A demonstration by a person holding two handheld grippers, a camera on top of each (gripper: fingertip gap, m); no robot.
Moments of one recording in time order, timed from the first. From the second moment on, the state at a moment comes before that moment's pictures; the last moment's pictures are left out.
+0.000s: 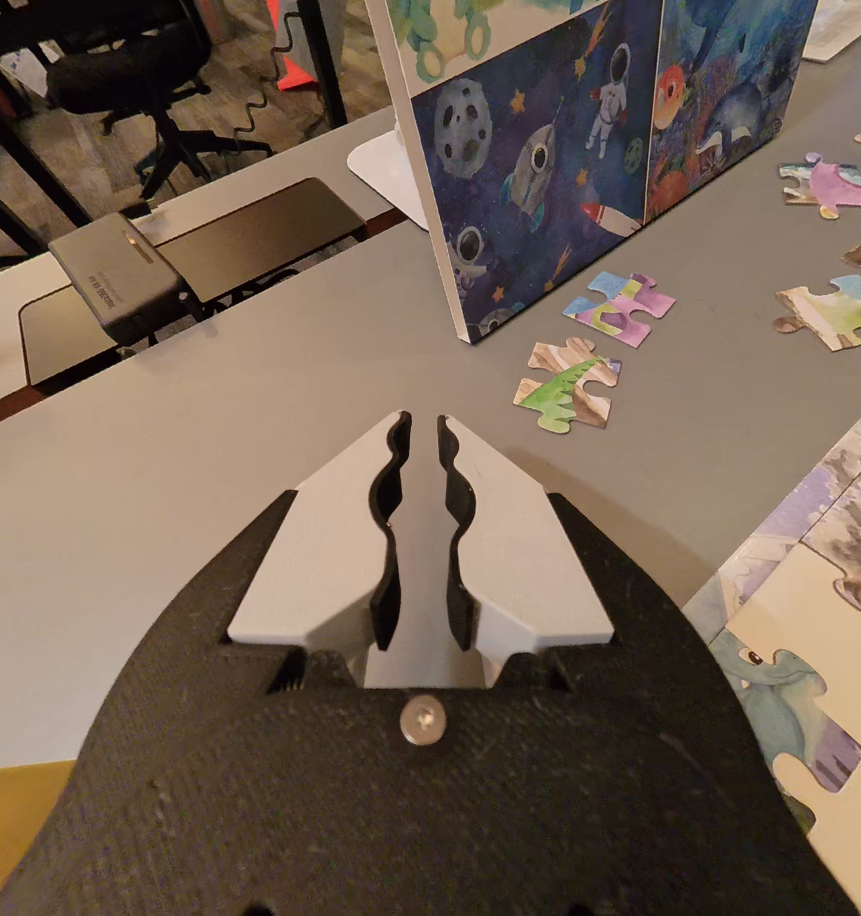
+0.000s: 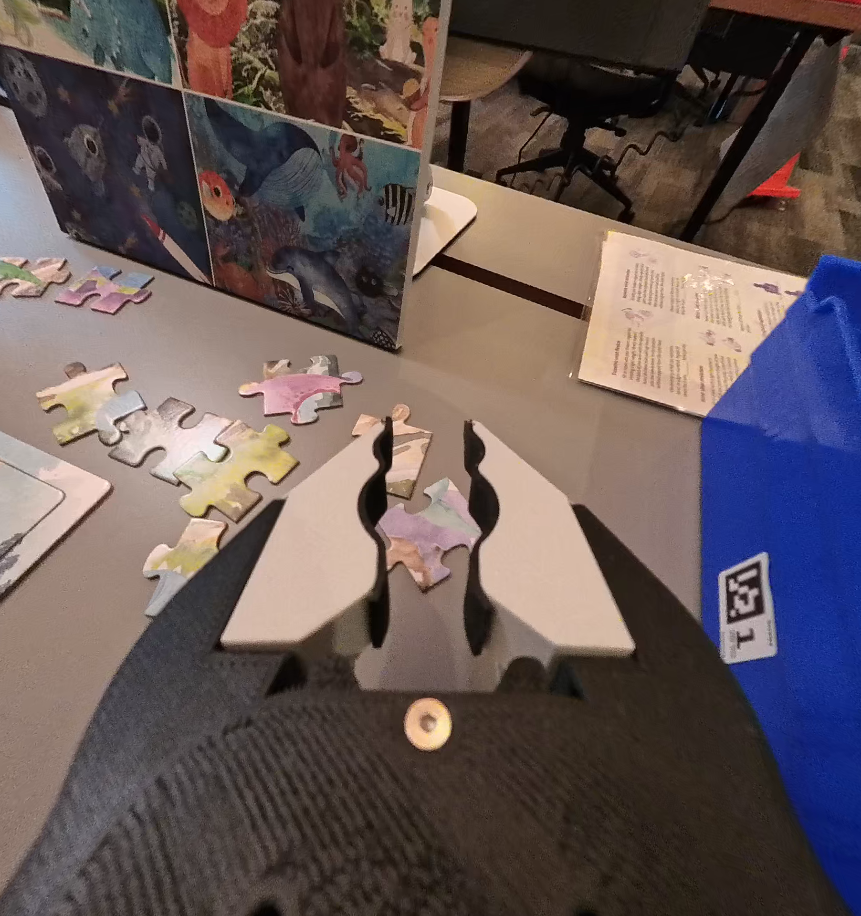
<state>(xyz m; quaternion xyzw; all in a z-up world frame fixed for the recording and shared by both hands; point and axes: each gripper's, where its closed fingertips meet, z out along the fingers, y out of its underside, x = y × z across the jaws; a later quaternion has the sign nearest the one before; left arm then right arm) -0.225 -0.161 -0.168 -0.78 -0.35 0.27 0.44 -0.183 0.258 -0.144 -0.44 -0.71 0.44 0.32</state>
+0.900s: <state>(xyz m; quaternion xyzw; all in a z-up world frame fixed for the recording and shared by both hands) -0.225 -0.158 -0.172 -0.79 -0.34 0.27 0.42 -0.184 0.263 -0.141 -0.45 -0.70 0.45 0.33</state>
